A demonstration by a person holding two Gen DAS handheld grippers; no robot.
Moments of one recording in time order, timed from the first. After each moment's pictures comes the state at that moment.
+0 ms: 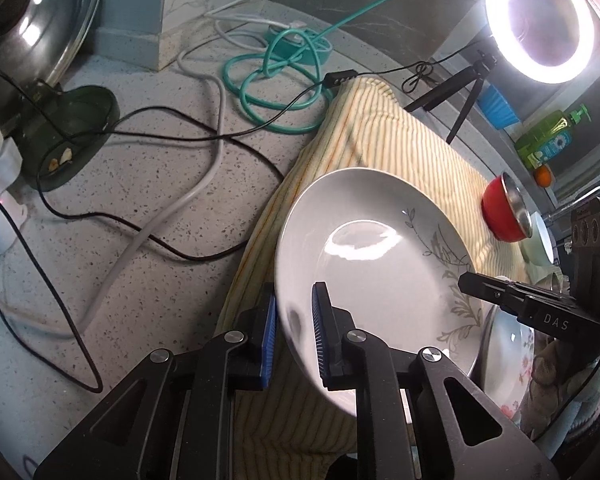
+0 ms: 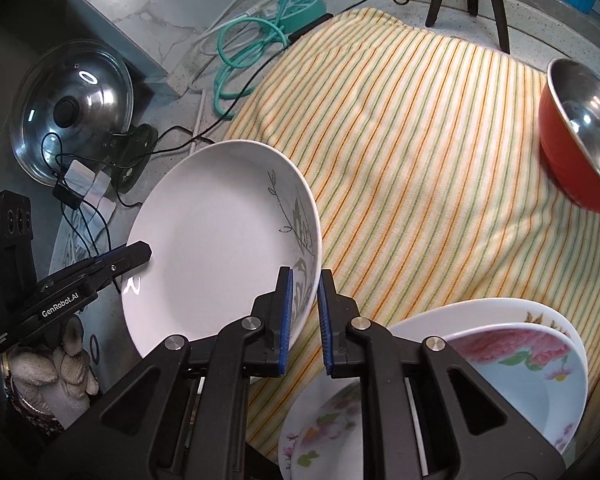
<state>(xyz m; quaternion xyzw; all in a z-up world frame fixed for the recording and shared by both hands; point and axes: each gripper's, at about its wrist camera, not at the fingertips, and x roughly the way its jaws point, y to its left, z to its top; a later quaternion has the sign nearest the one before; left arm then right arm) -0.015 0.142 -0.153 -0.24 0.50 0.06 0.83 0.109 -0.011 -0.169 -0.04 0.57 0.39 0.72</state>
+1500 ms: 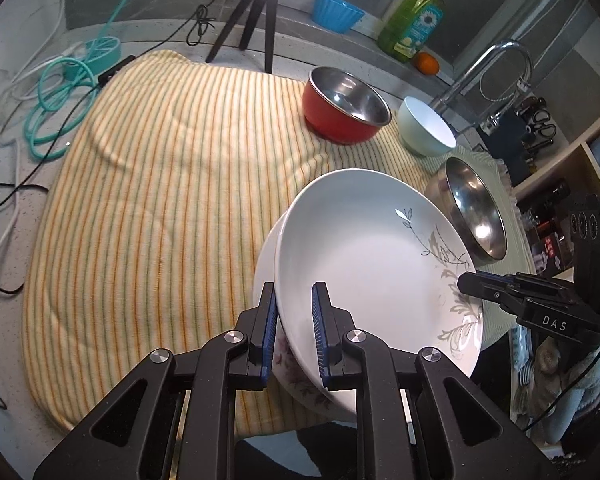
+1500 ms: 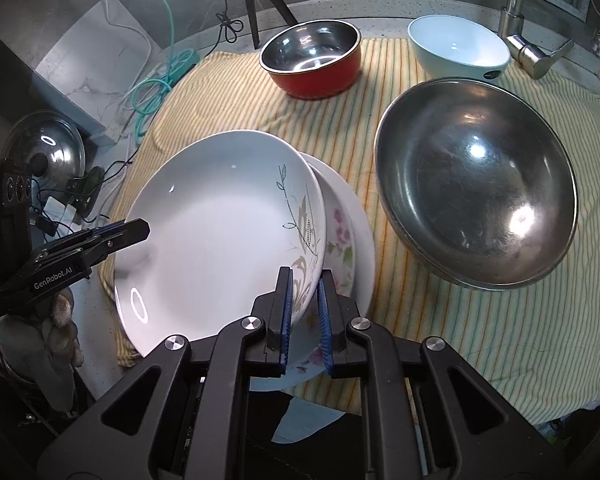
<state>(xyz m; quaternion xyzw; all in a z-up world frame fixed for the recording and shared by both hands) 0.013 -0.023 -0.129 -0.13 0.52 -0.13 0.83 0.062 -0.220 -0.144 0.02 0.57 0.25 0.79</state>
